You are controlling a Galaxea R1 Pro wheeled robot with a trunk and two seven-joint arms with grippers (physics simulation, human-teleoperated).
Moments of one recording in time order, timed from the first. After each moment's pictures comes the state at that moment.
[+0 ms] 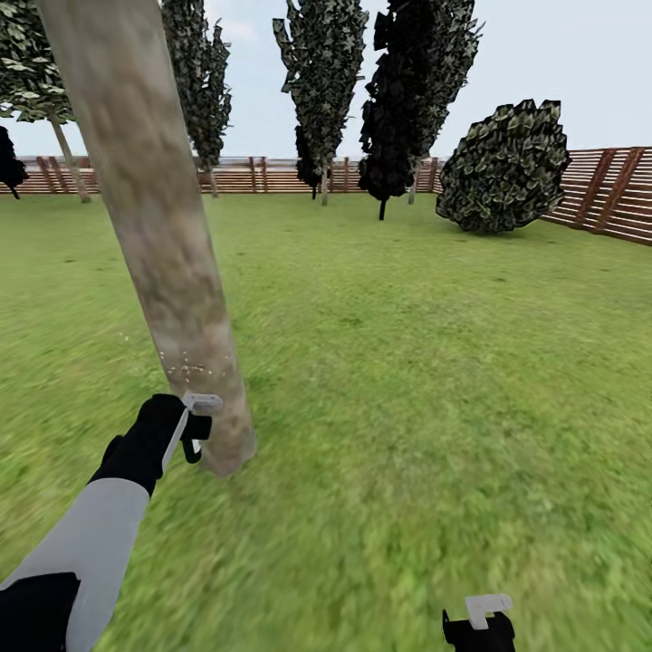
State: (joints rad) left arm -0.89 0.07 0.09 -0.81 -0.20 0.92 -0.08; right arm -0.43 -0.06 0.24 -0.11 -0.07 -0.34 -0.21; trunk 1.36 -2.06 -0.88
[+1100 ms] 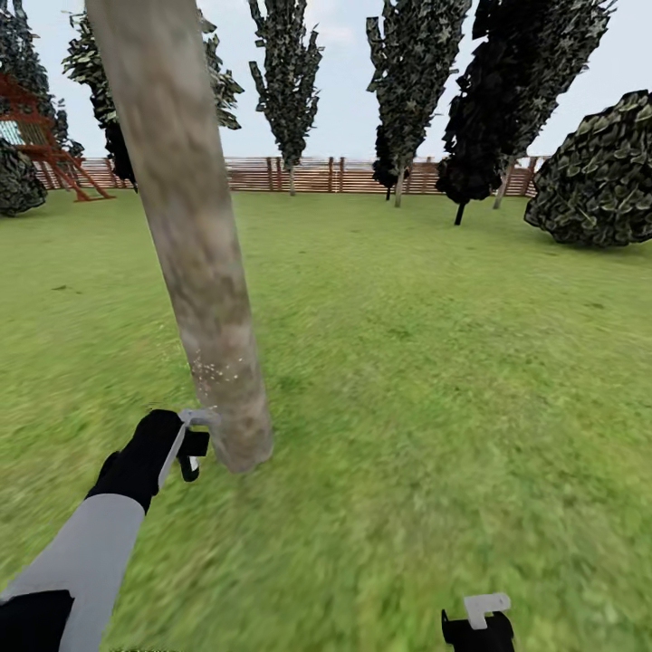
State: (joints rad) left arm -0.84 0.08 0.09 -0.80 -0.18 0.91 -0.08; right arm -0.43 -0.06 0.24 -0.11 -0.07 -0.34 -0.21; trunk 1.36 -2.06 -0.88
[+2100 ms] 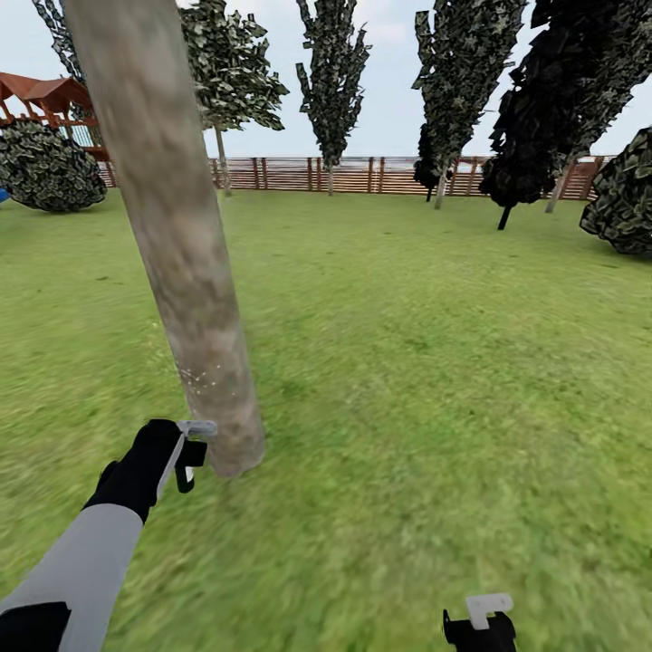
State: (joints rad) left arm -0.80 0.08 0.10 -0.80 -0.21 0.91 -0.08; right arm -0.43 -0.06 0.24 -0.11 -0.07 -0.34 -0.21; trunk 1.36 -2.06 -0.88
